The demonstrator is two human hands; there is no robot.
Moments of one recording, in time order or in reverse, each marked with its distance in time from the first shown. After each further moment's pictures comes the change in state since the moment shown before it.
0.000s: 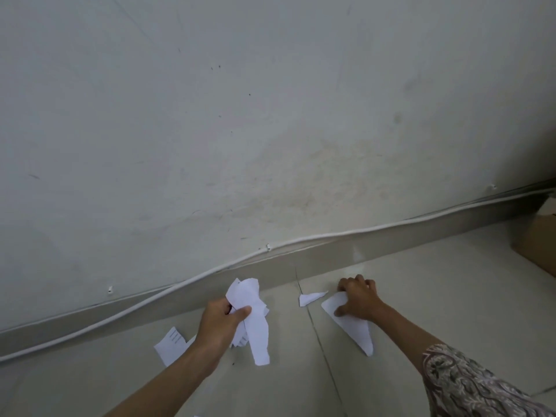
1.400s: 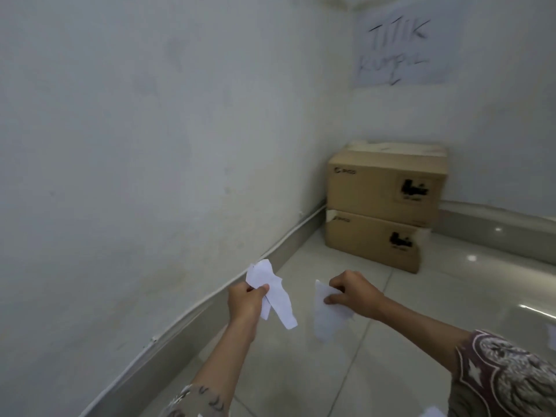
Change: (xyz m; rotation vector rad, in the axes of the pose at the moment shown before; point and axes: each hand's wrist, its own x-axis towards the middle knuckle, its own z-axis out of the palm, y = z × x) left_hand -0.040 0.142 0.152 -0.103 -0.524 0.199; right_hand -0.229 0.042 -0.137 0.339 0.438 0.266
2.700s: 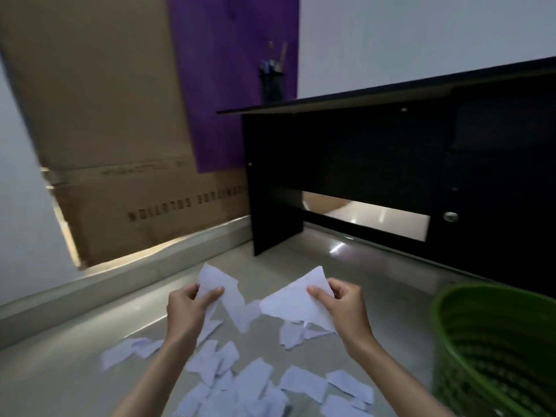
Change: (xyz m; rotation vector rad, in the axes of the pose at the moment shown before) left_hand -0.488 0.050 0.312 -0.017 -1.343 0.454; right_hand -0.670 -0.029 -0.104 0.346 1.810 0.714
